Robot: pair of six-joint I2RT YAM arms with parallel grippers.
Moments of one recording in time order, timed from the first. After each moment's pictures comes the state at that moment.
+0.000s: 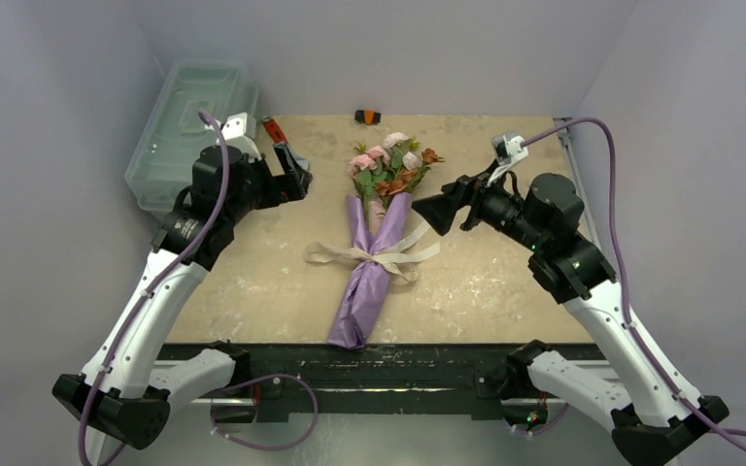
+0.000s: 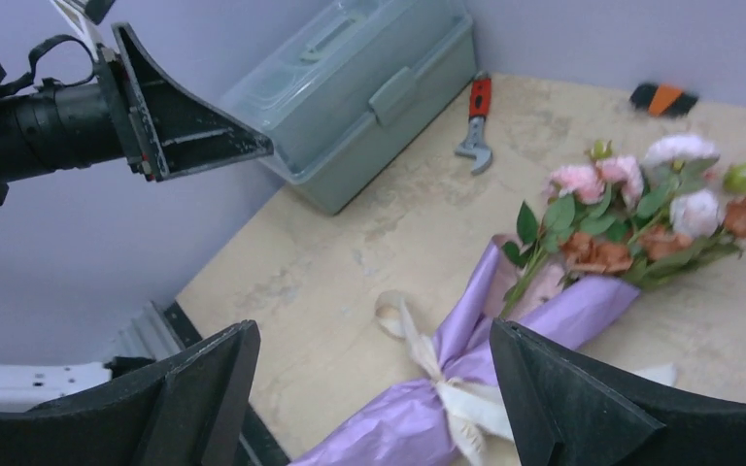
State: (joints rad) left arm -0.36 1.03 1.20 -0.52 -0.04 -0.46; right arm 0.50 0.92 1.12 -0.29 -0.32 0.33
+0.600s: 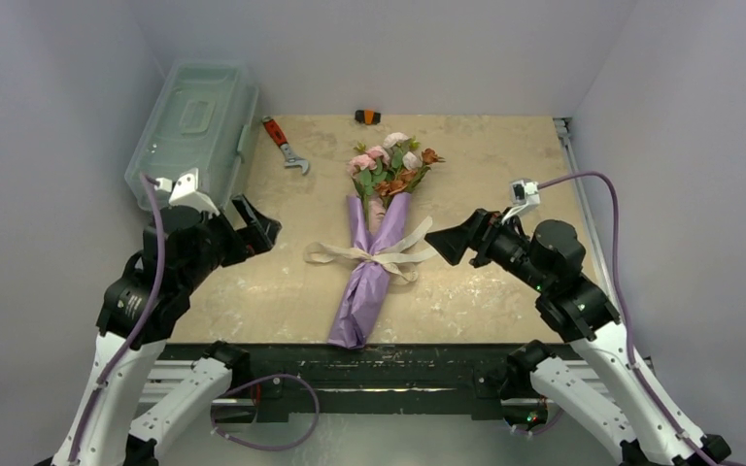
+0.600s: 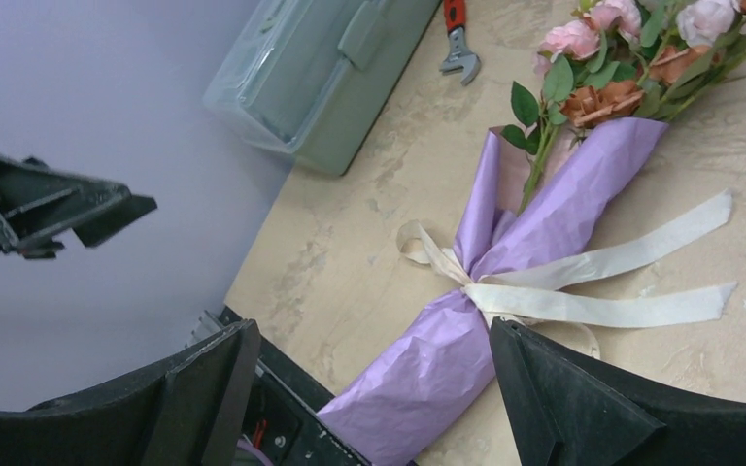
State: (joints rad) left arm -0.36 0.76 1.22 -0.92 -0.11 -0.63; right arm 0.50 0.66 0.81 -0.31 -0.24 0.66
